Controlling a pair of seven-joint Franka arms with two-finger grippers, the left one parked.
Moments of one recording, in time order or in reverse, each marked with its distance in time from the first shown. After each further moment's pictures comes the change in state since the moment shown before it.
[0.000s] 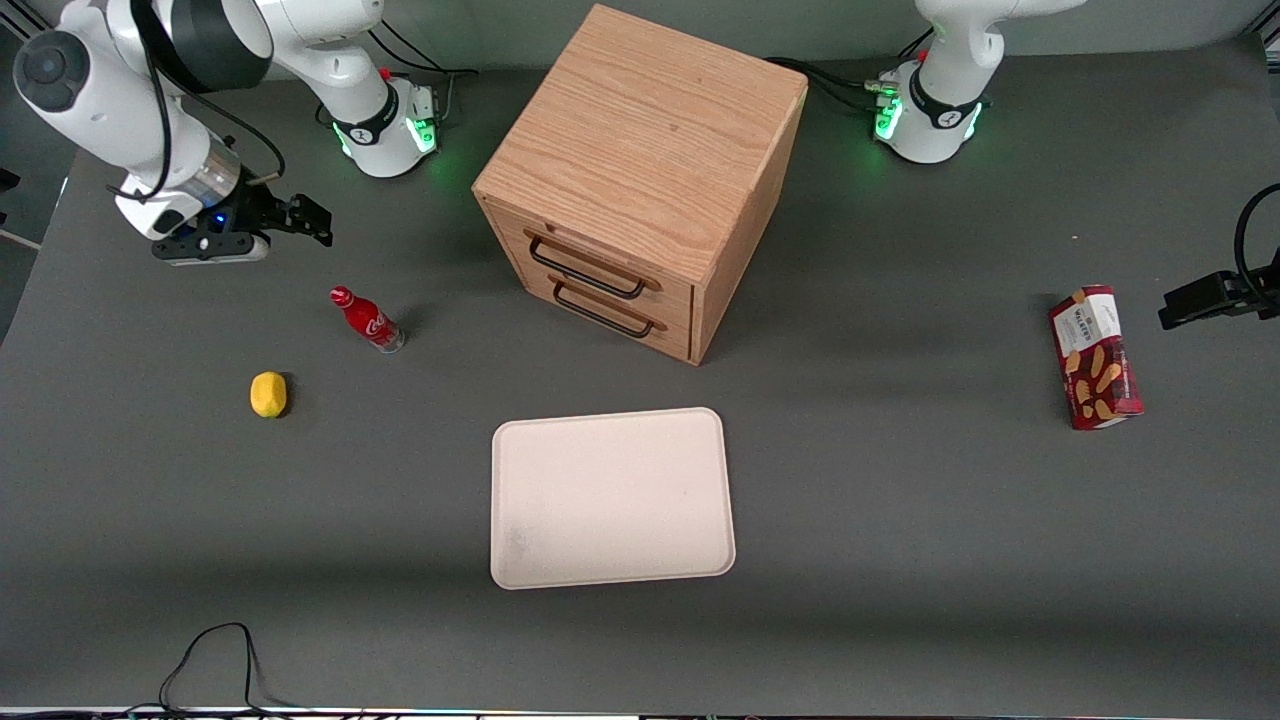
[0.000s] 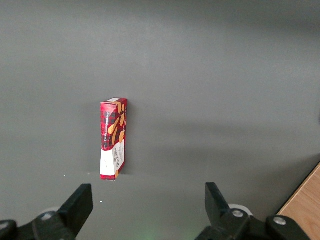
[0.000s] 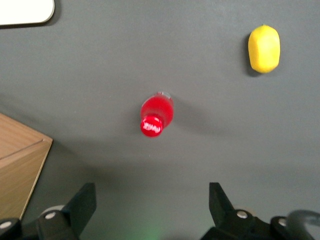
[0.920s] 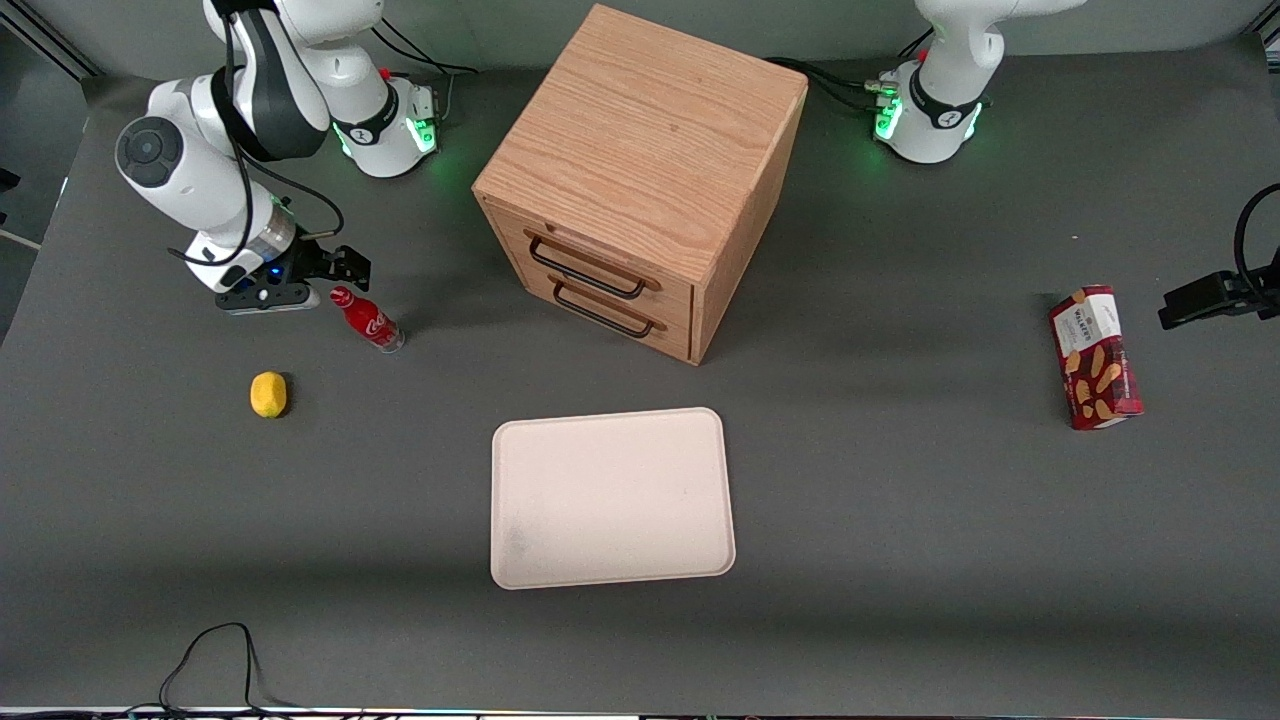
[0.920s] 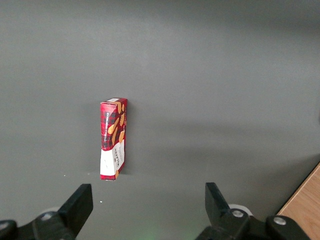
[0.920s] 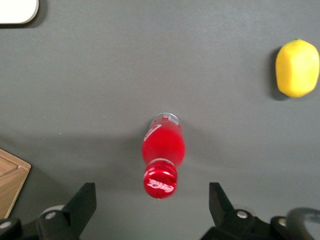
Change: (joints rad) arm 0.041 0.166 0.002 -0.071 -0.001 0.258 -0.008
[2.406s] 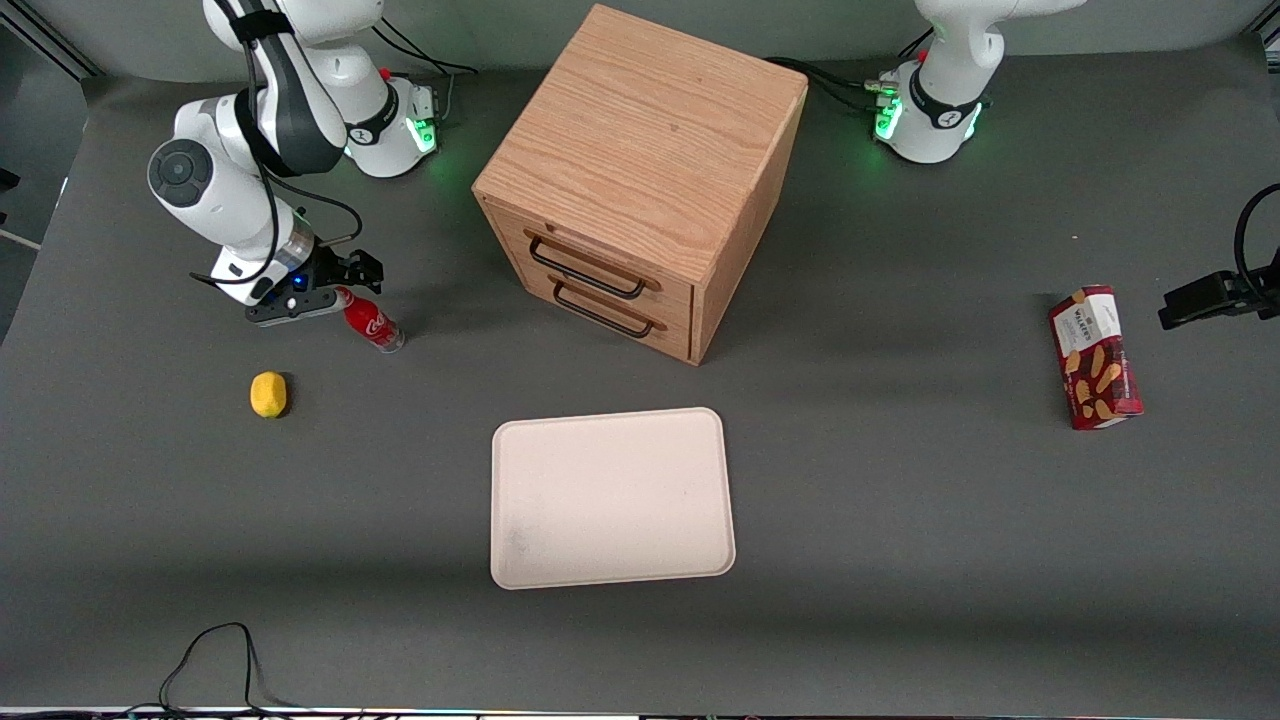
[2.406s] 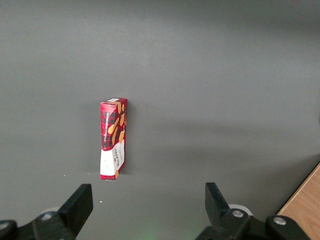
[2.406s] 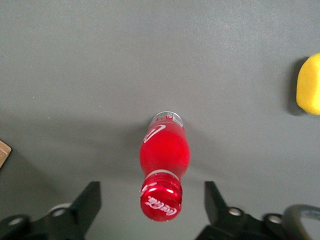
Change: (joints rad) arm 0.007 0.055 -0.012 -0.024 -0.007 0.055 -0.132
